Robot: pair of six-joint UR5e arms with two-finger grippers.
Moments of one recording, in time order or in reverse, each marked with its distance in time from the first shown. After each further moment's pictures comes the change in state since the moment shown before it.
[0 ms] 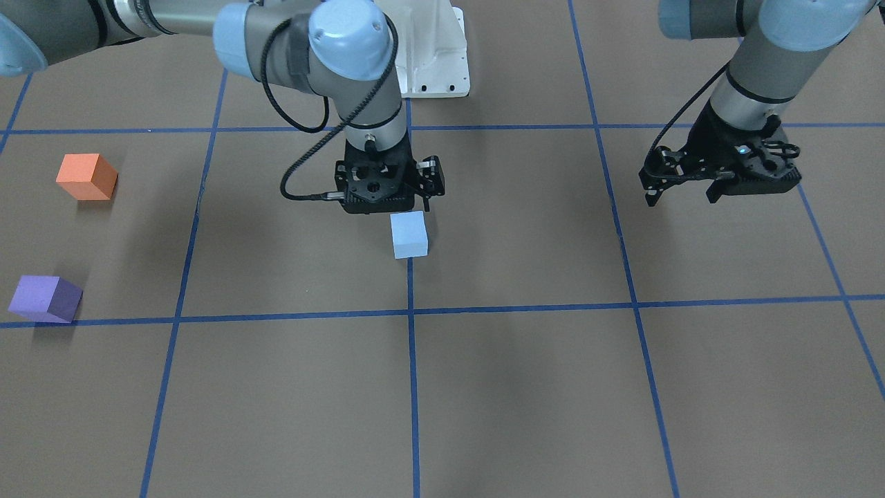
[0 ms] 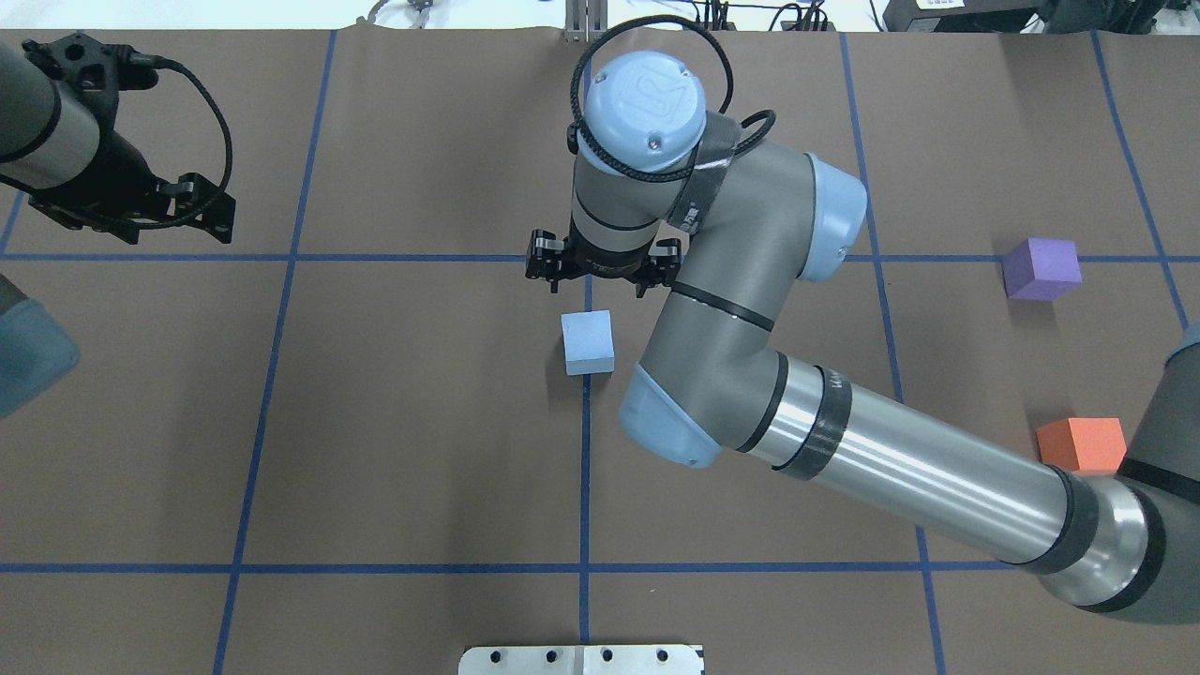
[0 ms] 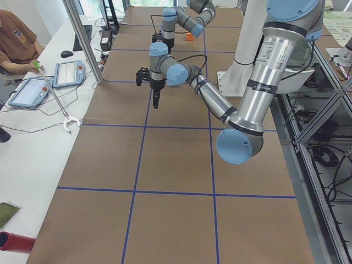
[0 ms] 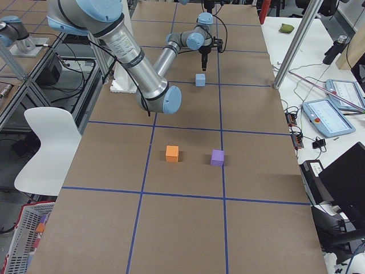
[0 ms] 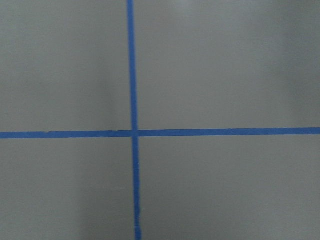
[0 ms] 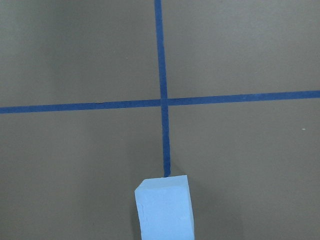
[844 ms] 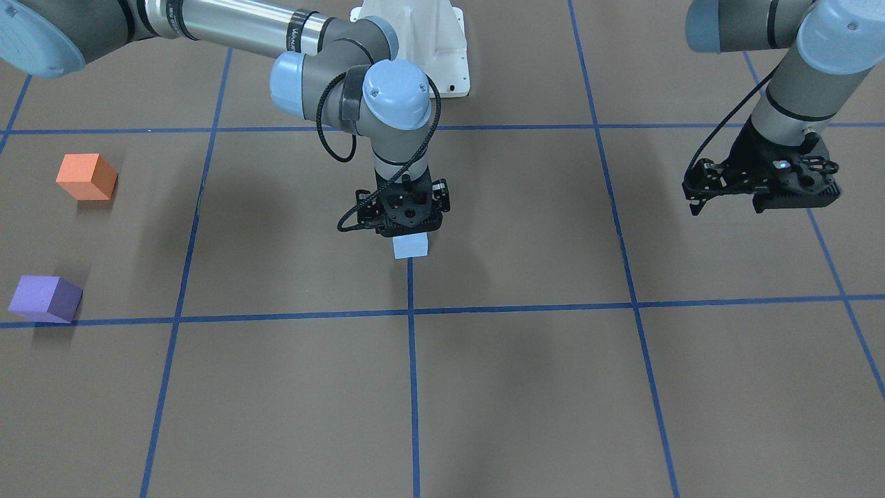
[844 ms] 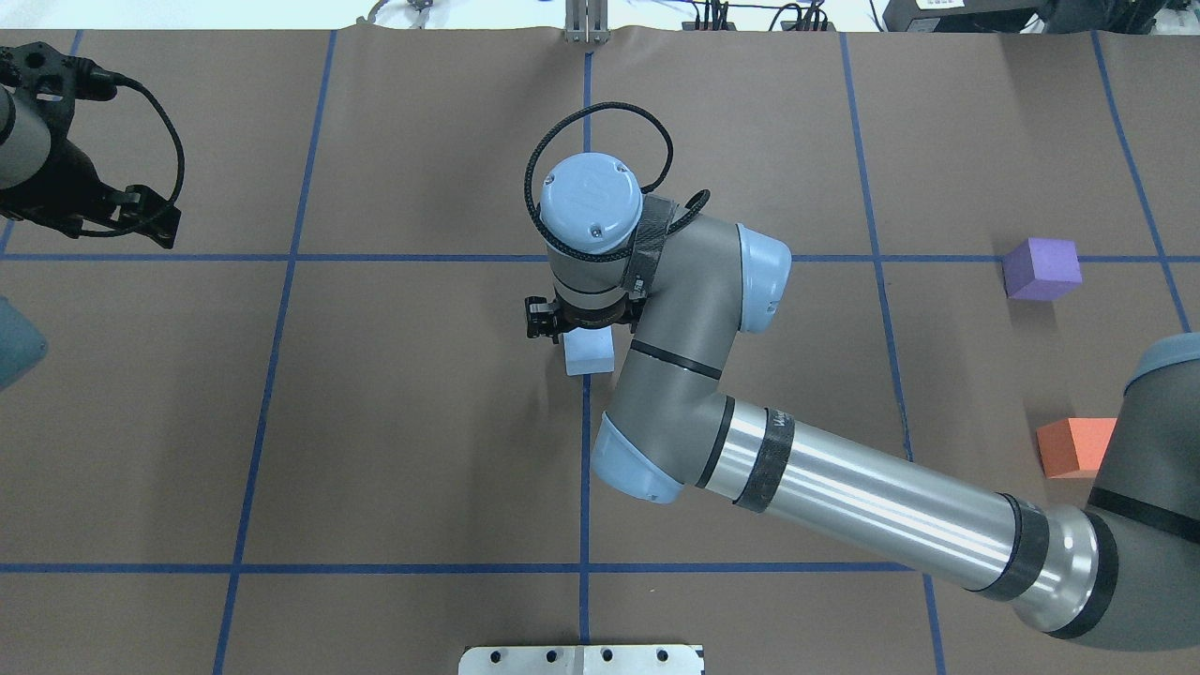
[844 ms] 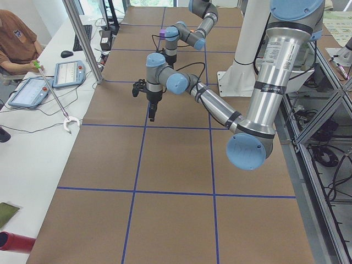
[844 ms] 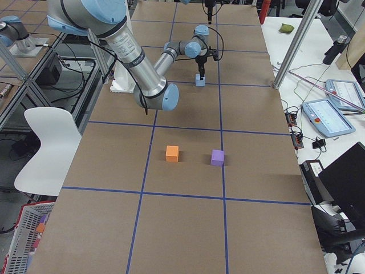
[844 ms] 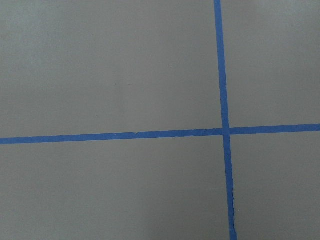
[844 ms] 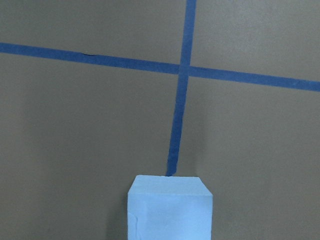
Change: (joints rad) left arm -0.040 0.049 0.049 -0.002 0.032 0.194; right arm -0.060 0.004 -0.142 0.072 -0.054 -0.132
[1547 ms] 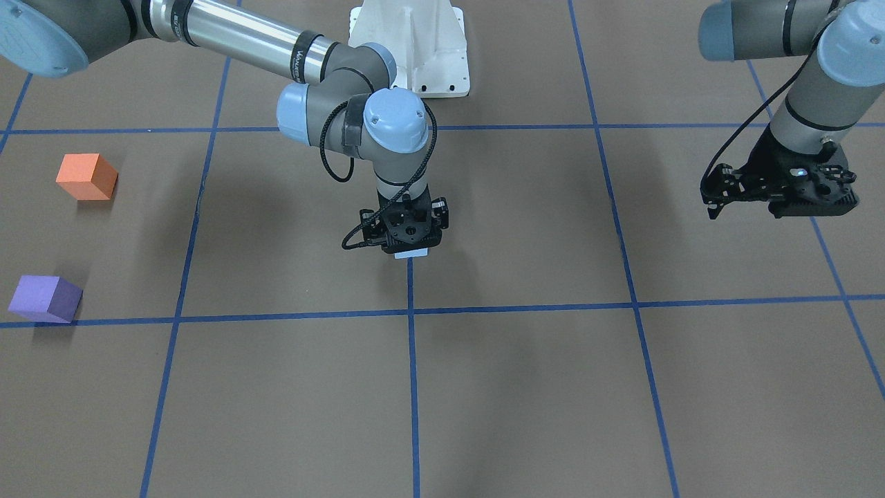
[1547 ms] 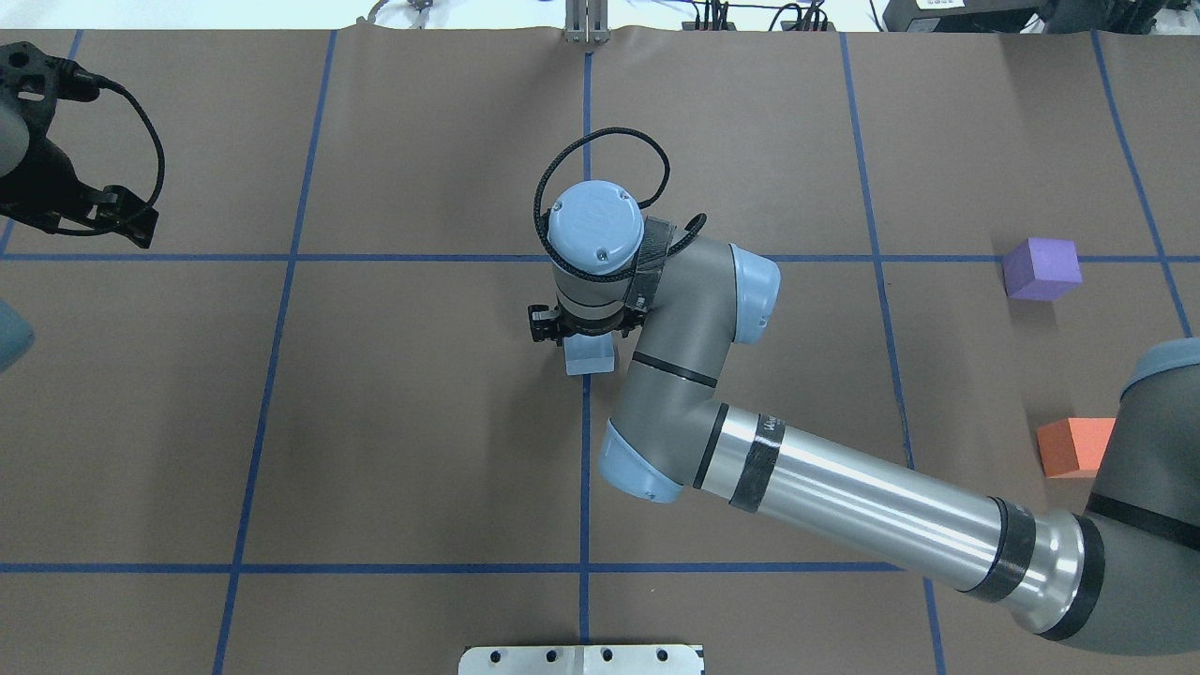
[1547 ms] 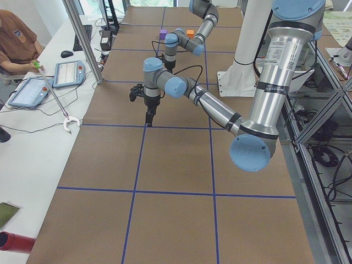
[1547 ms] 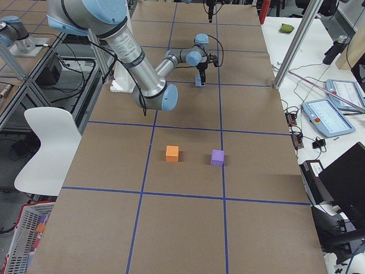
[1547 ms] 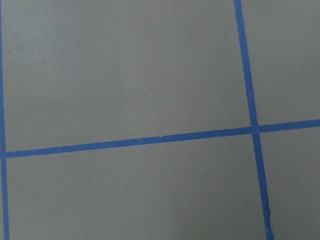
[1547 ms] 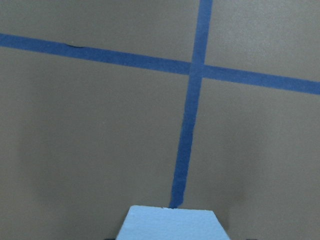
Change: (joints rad) left arm -0.023 0.014 0.025 0.000 -0.001 0.058; right arm -0.011 -0.003 -0.086 0.122 -0.026 0.032
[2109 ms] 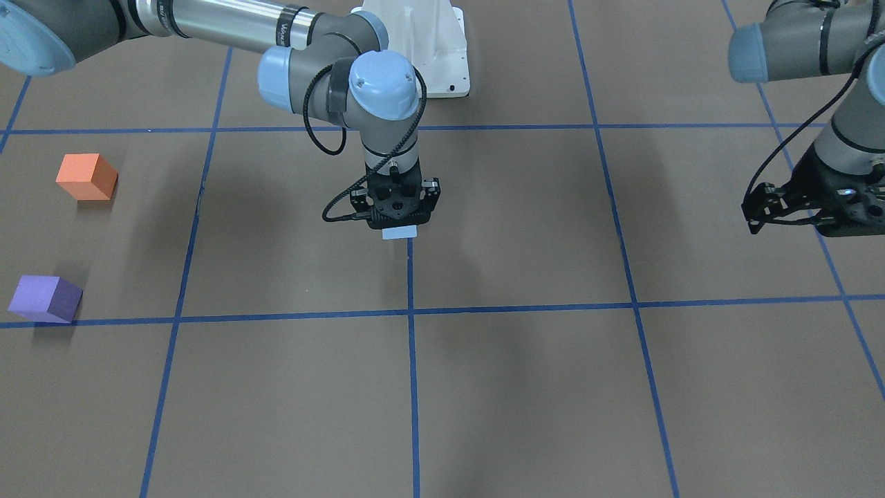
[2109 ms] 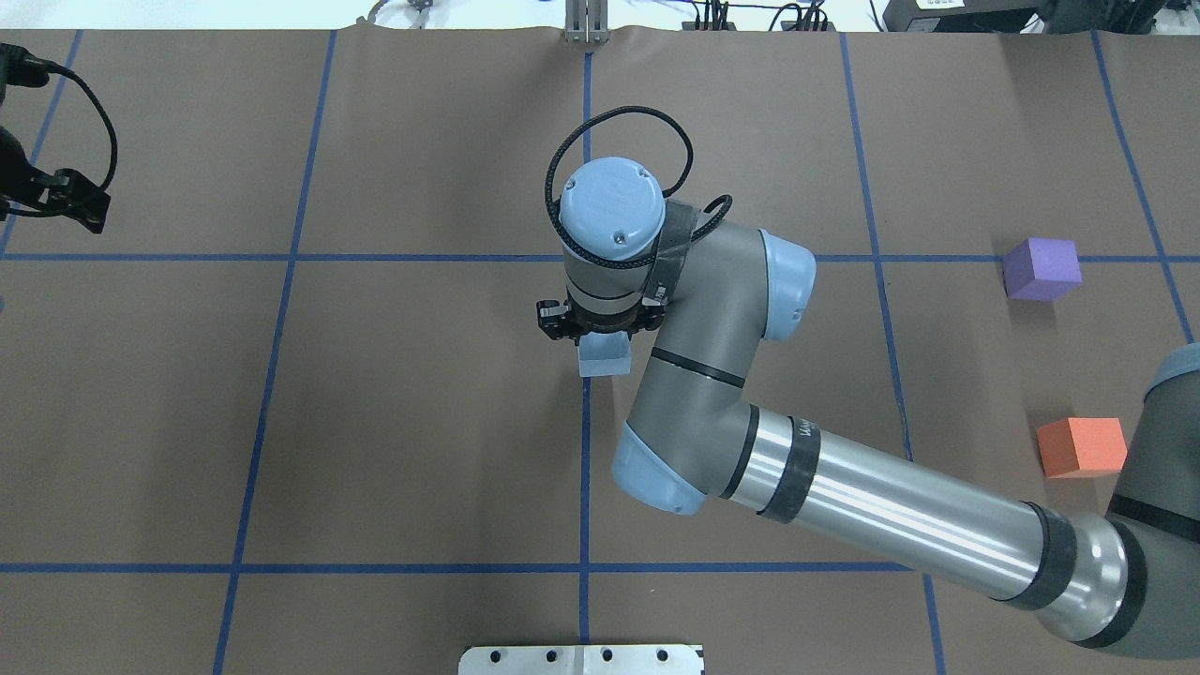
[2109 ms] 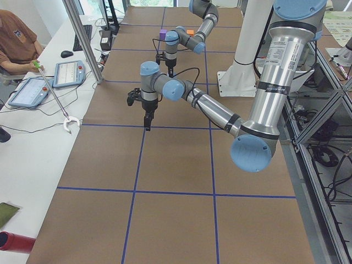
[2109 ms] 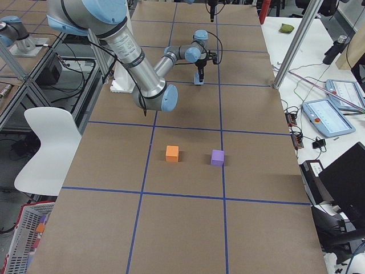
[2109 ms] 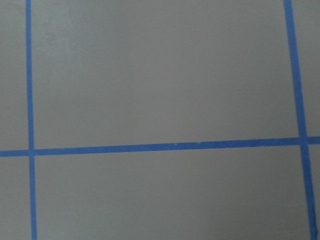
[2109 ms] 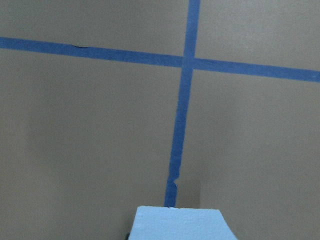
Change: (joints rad) left arm -0.110 0.029 0.102 -0.035 -0.027 0.126; right arm 0.027 -0.075 0.238 -0.173 0.027 0.016
